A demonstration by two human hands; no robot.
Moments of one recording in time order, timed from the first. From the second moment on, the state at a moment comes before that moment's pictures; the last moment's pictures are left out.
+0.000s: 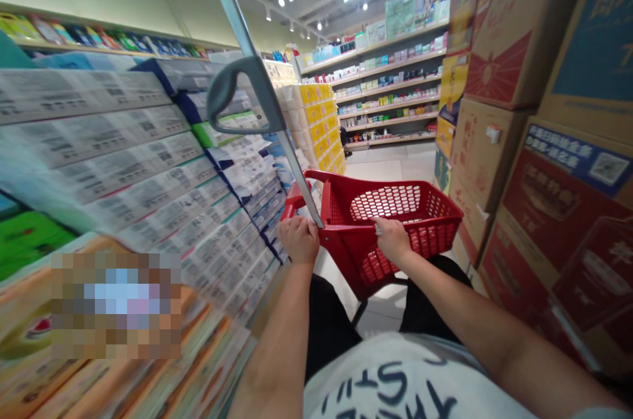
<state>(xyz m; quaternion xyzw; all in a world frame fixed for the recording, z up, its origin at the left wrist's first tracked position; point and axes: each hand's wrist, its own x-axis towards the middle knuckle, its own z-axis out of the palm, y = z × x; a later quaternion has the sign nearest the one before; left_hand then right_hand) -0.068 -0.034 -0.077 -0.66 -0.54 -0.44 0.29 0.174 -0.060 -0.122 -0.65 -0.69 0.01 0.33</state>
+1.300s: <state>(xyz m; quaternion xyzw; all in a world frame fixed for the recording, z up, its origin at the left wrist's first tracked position) -0.062 -0.058 -0.068 -0.64 -0.49 -0.53 0.24 0.210 -0.062 -0.146 -0.62 -0.73 -0.07 0.29</state>
